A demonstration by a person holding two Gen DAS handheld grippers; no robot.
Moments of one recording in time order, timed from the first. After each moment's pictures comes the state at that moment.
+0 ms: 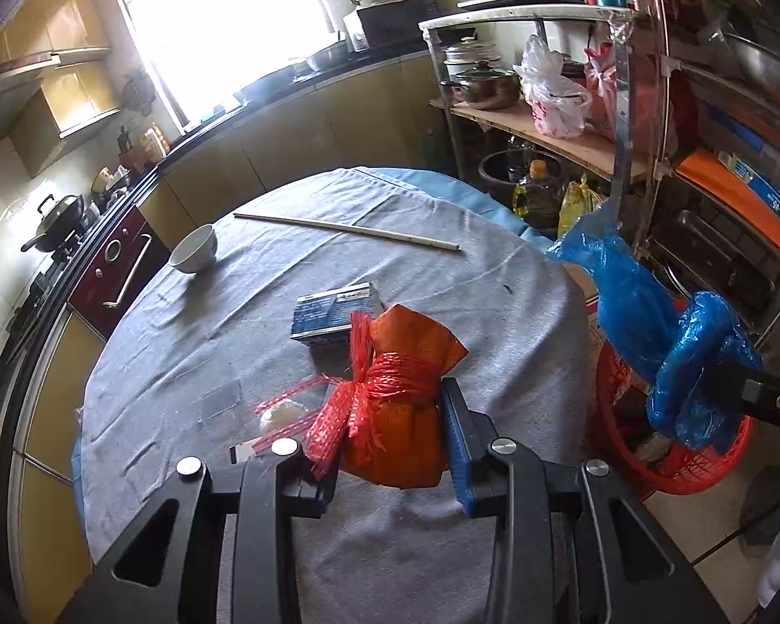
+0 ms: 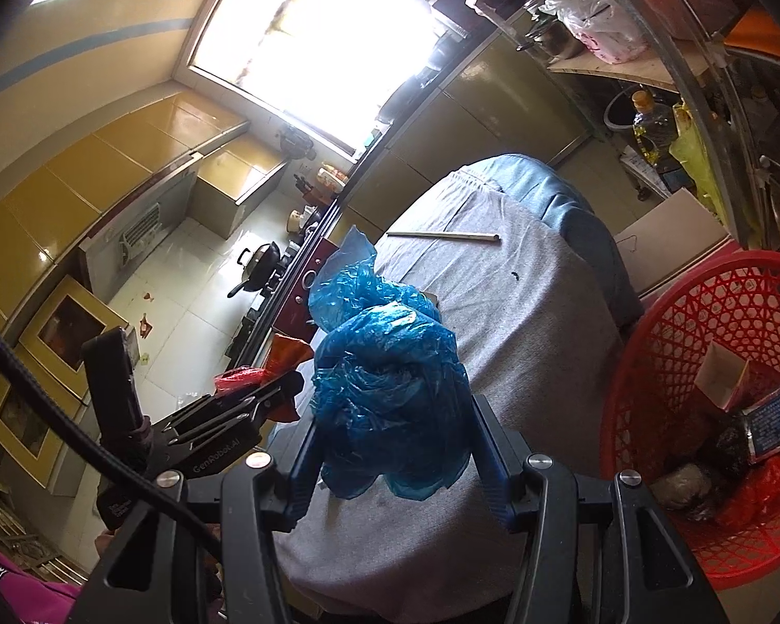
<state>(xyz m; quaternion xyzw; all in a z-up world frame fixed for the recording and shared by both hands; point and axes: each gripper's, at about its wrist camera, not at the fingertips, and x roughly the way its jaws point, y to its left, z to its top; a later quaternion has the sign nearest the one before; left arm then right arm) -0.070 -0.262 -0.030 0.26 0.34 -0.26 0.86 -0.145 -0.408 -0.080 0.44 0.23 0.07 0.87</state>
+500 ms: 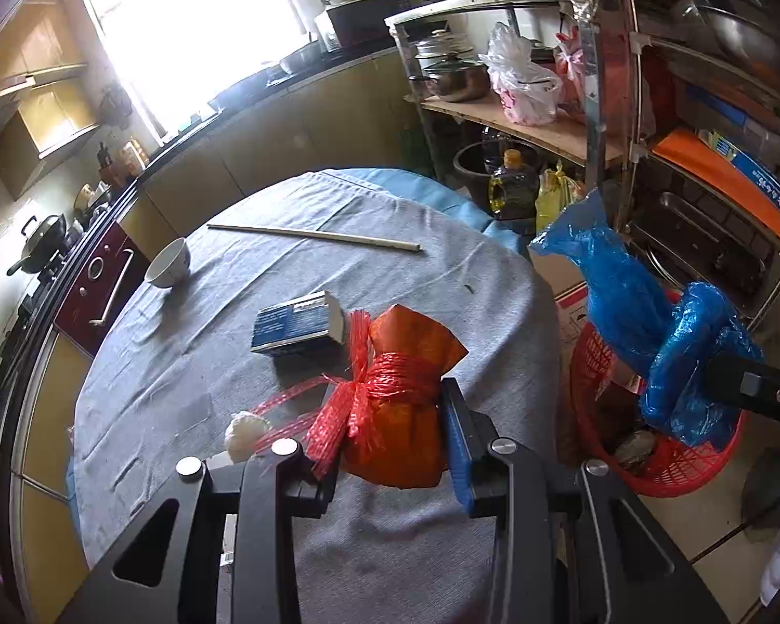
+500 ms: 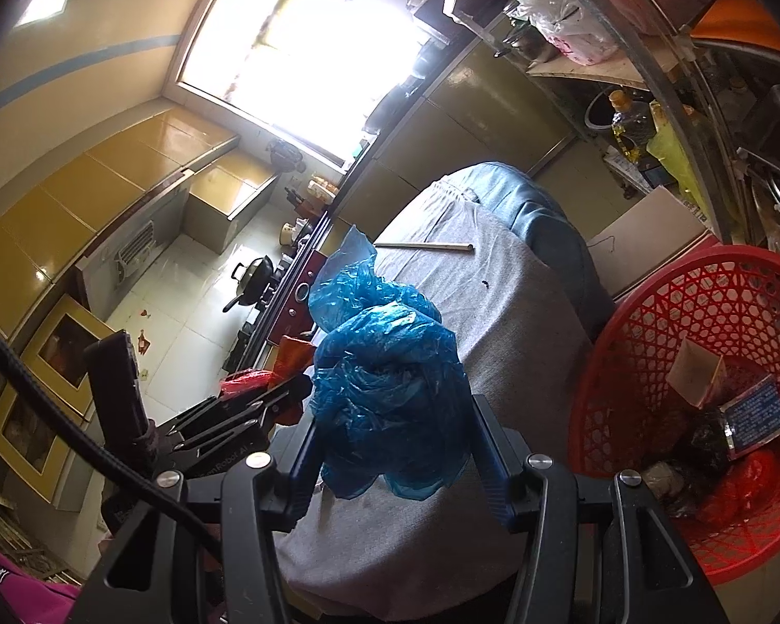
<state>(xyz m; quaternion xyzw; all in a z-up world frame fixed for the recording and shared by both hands) -0.083 -0.296 -0.041 0.28 0.34 -0.28 0.85 -0.163 -0.429 -0.090 0.46 0.23 0.05 0.86</state>
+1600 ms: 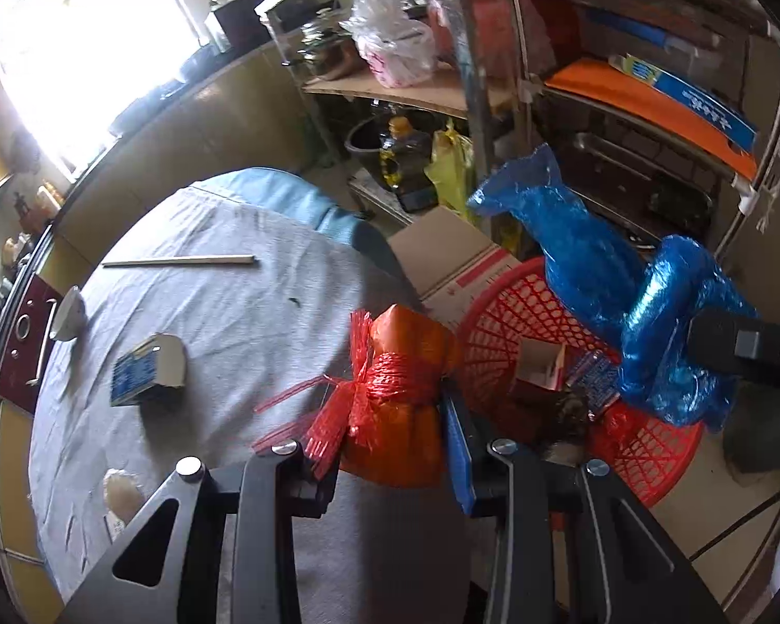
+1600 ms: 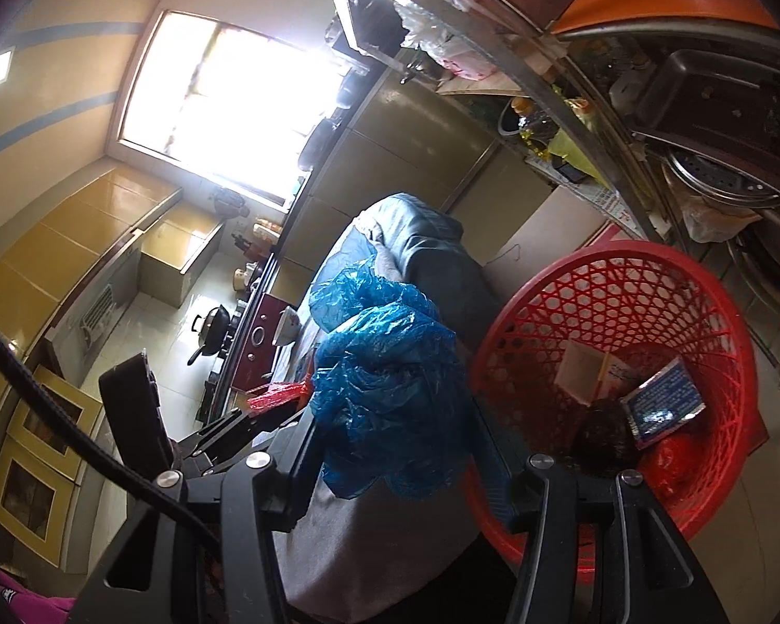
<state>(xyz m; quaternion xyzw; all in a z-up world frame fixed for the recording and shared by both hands) -0.122 -0.400 -0.101 0.34 0.36 -0.37 0.79 -0.212 -0.495 -0.124 0.51 0.23 -0.03 0.83</state>
